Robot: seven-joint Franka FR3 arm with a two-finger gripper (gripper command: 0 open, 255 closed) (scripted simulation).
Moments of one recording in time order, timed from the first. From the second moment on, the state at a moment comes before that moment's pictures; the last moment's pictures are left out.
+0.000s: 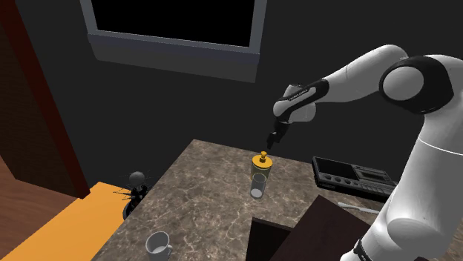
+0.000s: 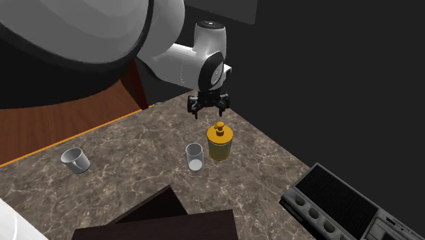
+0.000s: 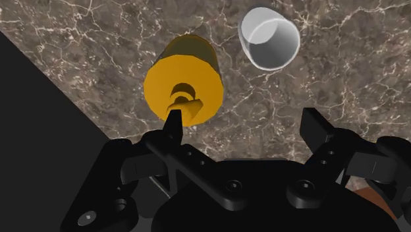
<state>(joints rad) -0.03 0.14 -0.35 -2.22 0.18 2.47 -0.56</state>
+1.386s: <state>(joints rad) -0.18 0.65 -0.24 -1.88 0.40 2.60 -0.75</state>
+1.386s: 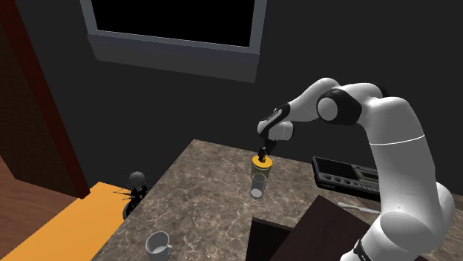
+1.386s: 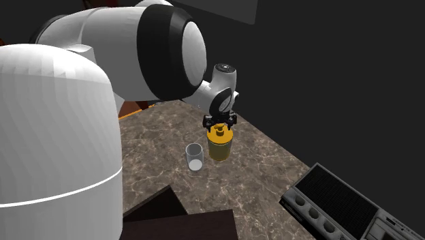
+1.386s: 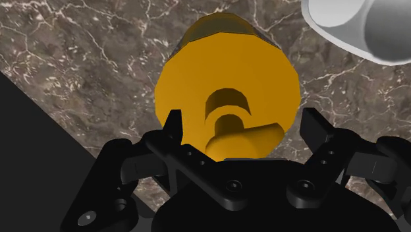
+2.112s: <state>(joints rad) -0.18 0.65 -0.24 -1.88 0.41 2.60 -0.76</state>
